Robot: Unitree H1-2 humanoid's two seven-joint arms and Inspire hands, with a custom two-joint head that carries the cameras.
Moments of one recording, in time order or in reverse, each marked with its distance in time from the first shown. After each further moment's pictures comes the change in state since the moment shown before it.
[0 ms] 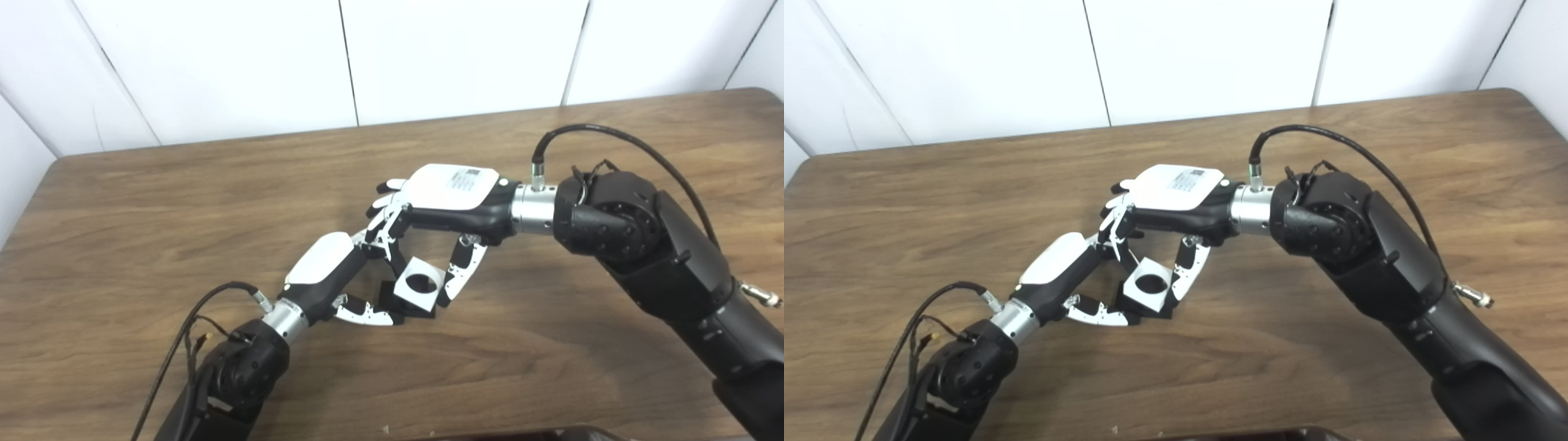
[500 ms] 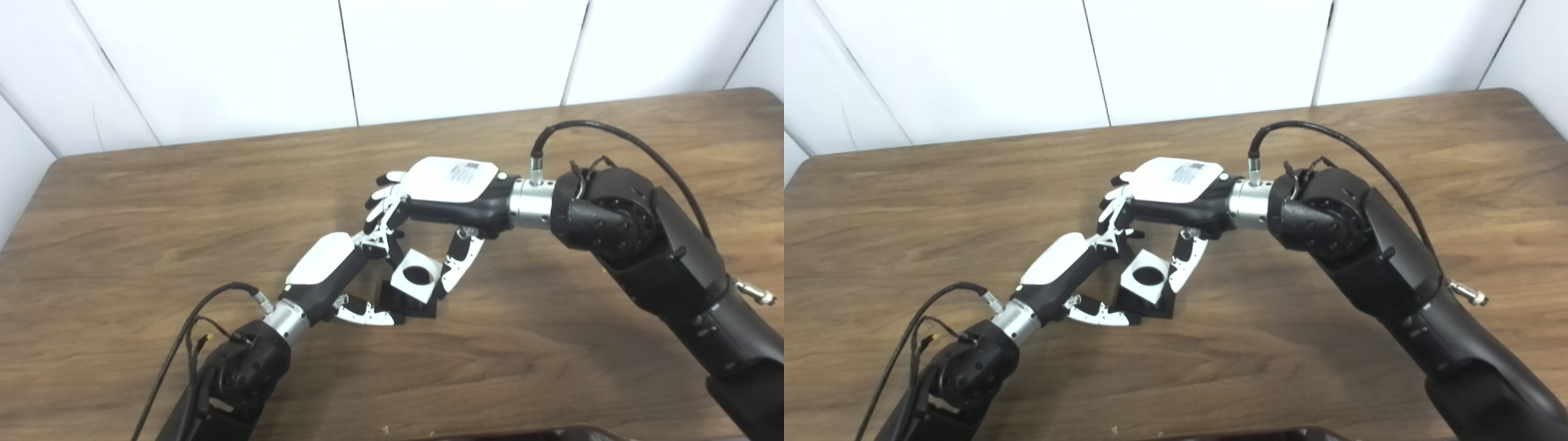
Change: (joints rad) left arm 0.002 -0.002 -0.001 0.000 0.001 -0.003 0.007; right arm -0.012 0.024 -0.022 0.023 -0.016 0.000 -0.010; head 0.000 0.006
